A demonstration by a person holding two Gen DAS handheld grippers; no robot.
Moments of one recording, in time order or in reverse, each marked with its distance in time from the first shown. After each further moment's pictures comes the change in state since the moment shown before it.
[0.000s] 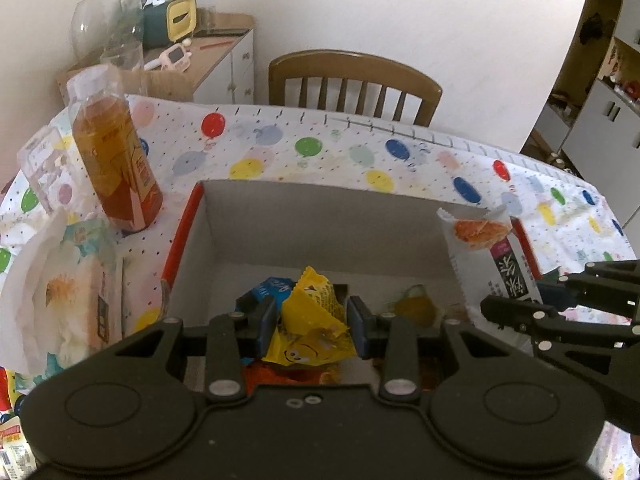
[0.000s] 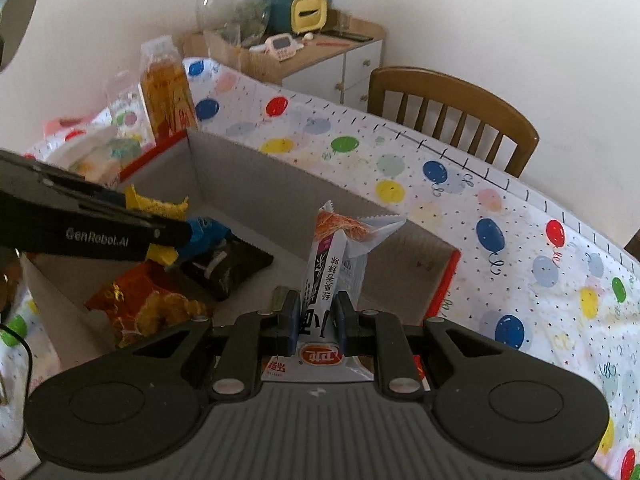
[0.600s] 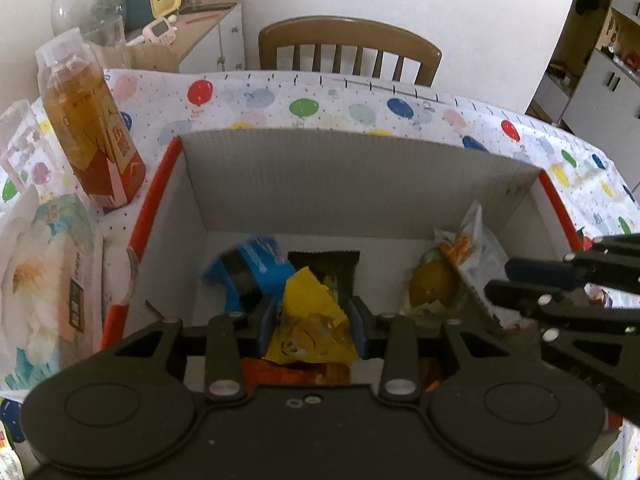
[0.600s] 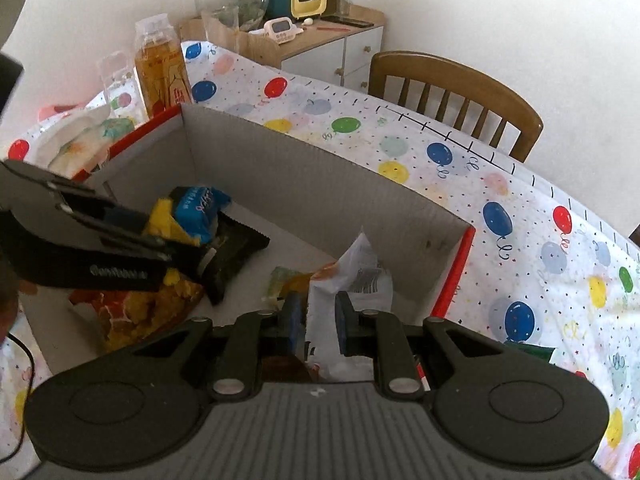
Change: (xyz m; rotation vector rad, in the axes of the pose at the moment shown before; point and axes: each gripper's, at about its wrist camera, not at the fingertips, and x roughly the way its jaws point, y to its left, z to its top) left arm 0.036 -0.001 -0.016 0.052 0.073 0.003; right arm 0.012 -0.001 -0.009 0.017 0.025 0.005
